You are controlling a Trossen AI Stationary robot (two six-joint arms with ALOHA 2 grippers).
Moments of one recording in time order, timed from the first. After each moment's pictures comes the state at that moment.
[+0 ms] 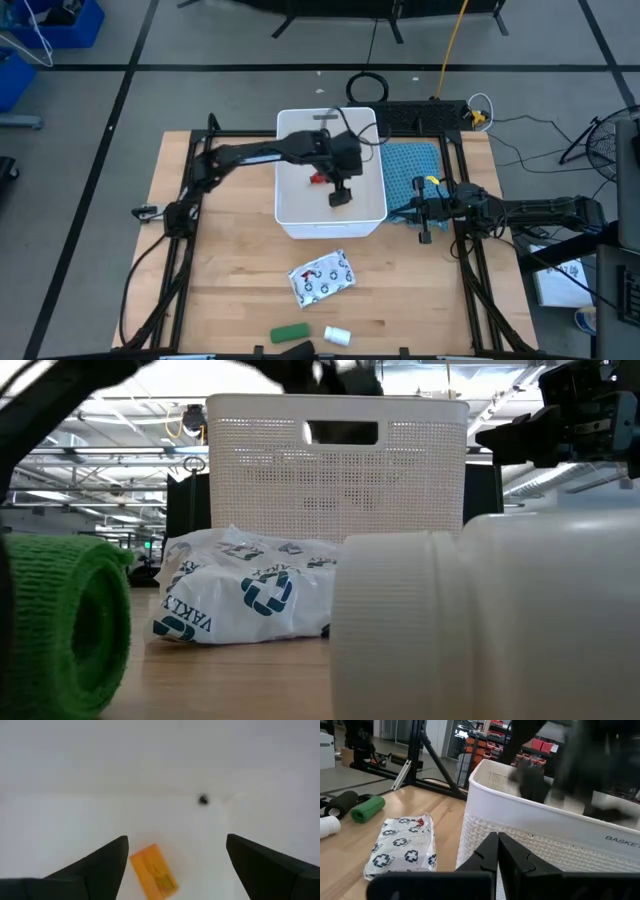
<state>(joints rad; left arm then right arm) 0.25 2.15 2.03 -0.91 0.24 0.15 -0.13 0.47 0.06 0.42 -0.23 -0.25</state>
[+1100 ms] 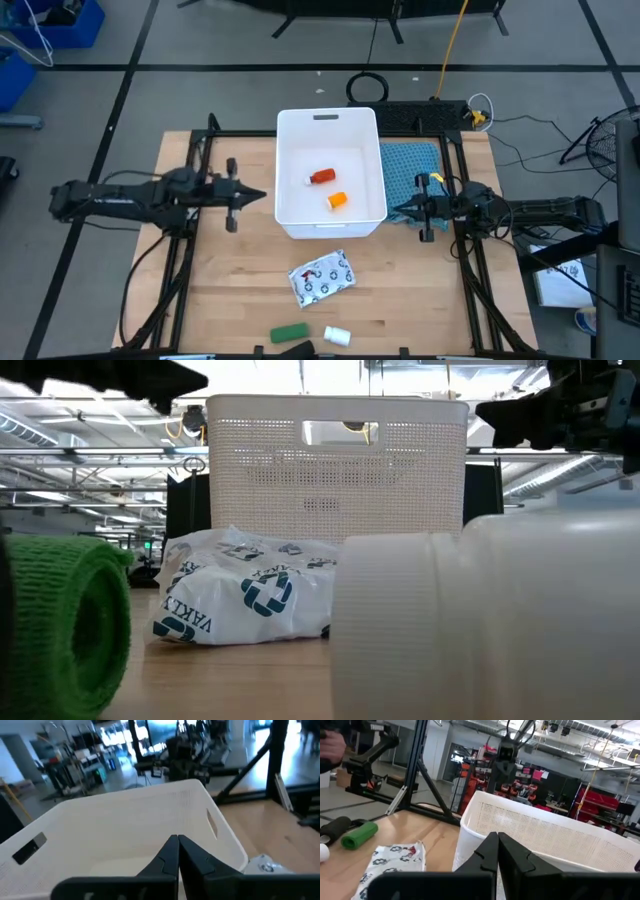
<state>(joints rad) 0.04 0.63 0.47 0.09 -0.01 0.17 -0.13 0.47 0.06 0.57 -0.24 -0.25</state>
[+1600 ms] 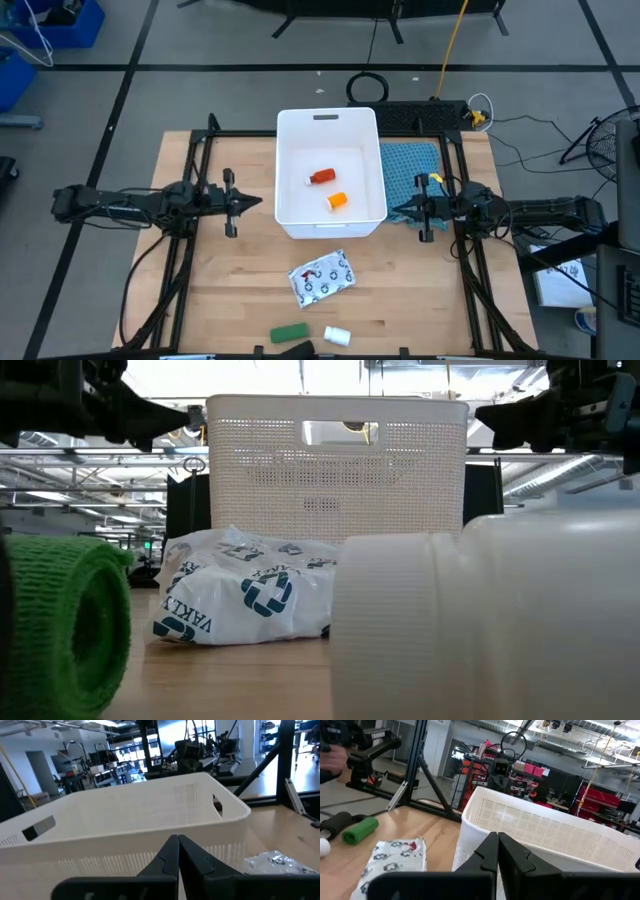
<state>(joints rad) 0.01 0.49 0.17 0.35 -0.08 0.16 -0.13 0.47 0.06 0.55 -0.24 -0.26</state>
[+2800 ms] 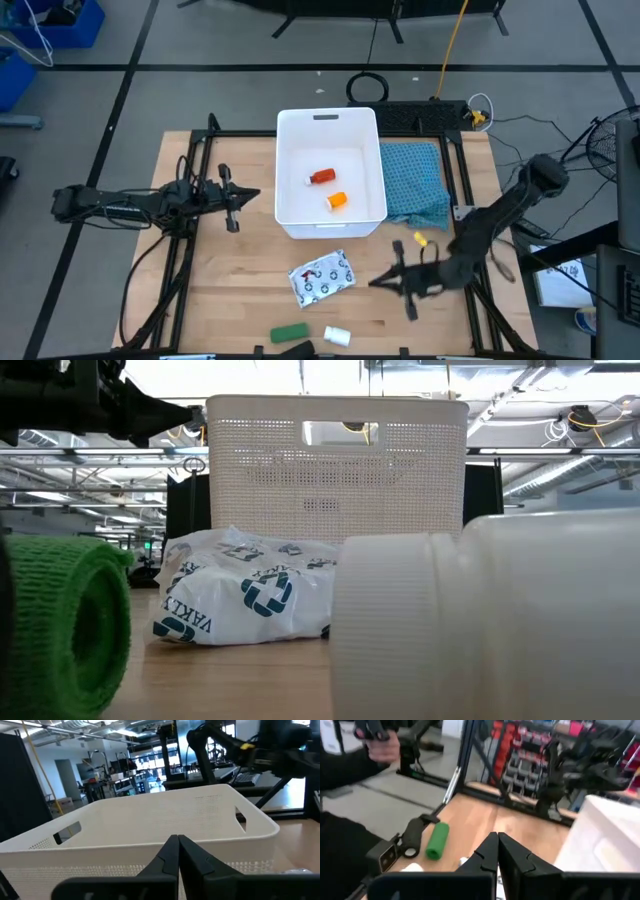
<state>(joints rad) 0.01 0.49 0.17 0.42 -0.18 0.17 0.76 1.28 0.63 0.49 0.58 -0.11</state>
